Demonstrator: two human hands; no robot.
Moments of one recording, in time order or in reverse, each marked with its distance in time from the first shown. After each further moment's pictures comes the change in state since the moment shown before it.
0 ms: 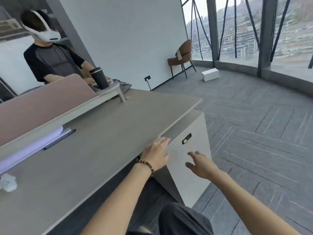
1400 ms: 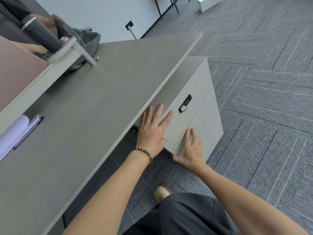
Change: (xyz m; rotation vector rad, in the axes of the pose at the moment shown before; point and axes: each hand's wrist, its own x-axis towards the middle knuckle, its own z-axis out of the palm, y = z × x) left_hand 0.085 -0.051 0.114 0.375 -0.048 0.120; right_hand 0.095 0.039 0.181 0.197 0.204 0.185
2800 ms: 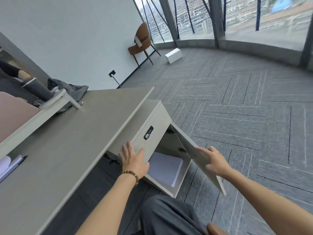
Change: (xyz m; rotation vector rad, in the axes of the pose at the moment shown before) left_hand -0.023 0.084 -0.043 -0.111 -0.250 -0.318; right_hand -0.071 0.157 -0.207 0.041 -0.051 0.033
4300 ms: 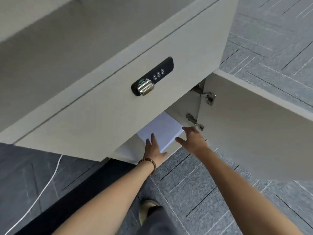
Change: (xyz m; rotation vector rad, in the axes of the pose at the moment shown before) left_hand 0.183 0.076 0.355 -0.882 -0.484 -0.388; right_hand 0.243 0.071 0.232 -0.271 -0.424 0.073
